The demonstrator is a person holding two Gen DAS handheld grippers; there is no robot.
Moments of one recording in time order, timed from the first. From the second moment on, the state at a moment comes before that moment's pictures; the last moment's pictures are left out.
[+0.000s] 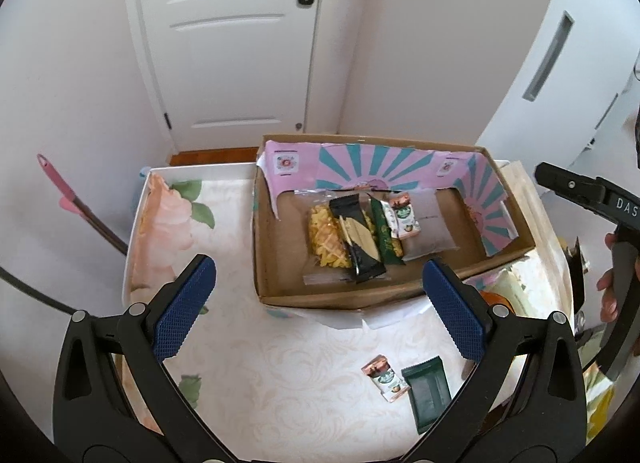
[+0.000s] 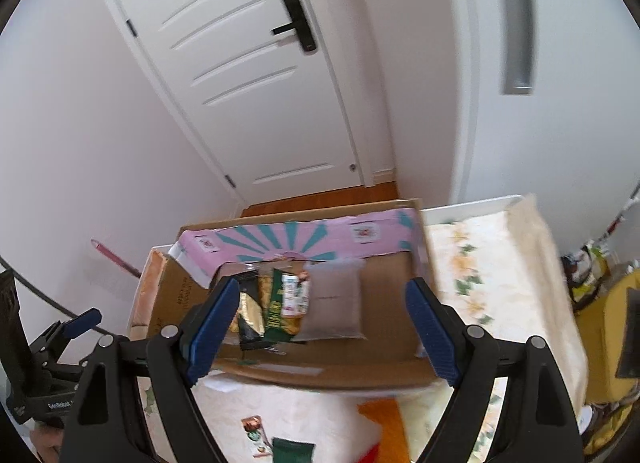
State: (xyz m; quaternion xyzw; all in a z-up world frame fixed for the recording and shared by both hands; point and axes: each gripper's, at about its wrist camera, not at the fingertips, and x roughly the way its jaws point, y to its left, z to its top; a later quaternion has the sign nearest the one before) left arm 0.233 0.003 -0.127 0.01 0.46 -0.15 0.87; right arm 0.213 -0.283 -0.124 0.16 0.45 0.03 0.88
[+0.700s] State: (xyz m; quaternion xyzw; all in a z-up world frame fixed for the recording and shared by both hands) left arm 0.147 -0.036 -0.142 -0.03 0.49 -0.10 0.87; right arm 0.132 -0.345 -0.129 0.14 0.46 0.06 0.88
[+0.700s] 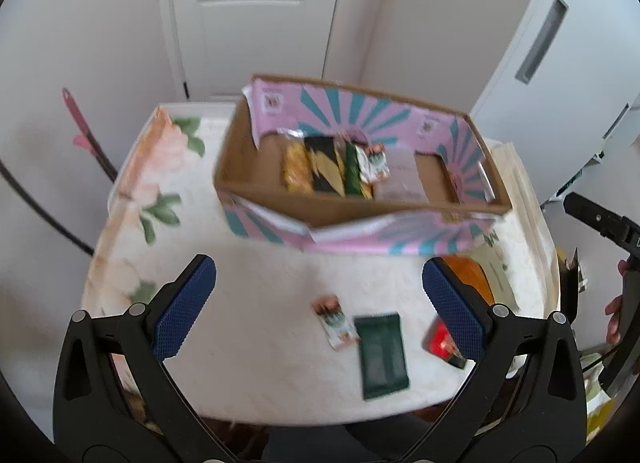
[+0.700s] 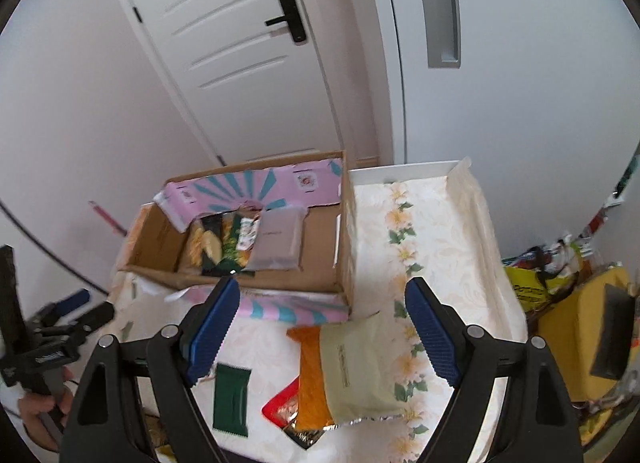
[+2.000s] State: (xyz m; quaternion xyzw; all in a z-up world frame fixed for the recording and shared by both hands) left arm 0.085 -0.125 -0.276 0.00 0.55 -0.04 0.83; right arm 0.102 -0.343 -0.242 0.05 0.52 0.16 0.84
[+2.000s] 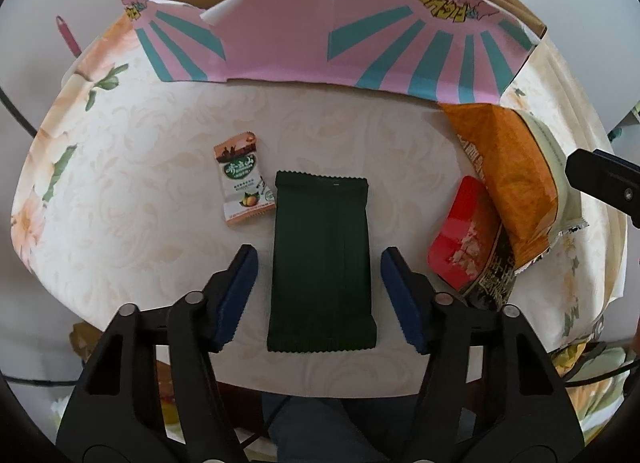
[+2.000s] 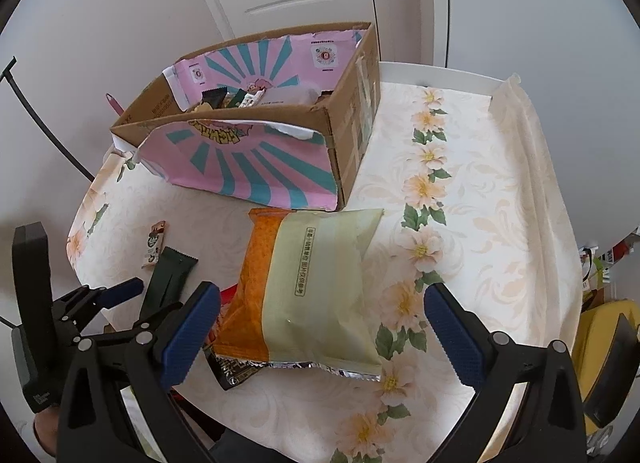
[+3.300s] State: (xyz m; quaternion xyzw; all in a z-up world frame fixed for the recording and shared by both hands) left arm 0.086 -0.112 -0.217 -0.01 0.51 -0.04 0.86; right arm 0.128 -0.333 -0.278 0.11 0.57 0.13 0.81
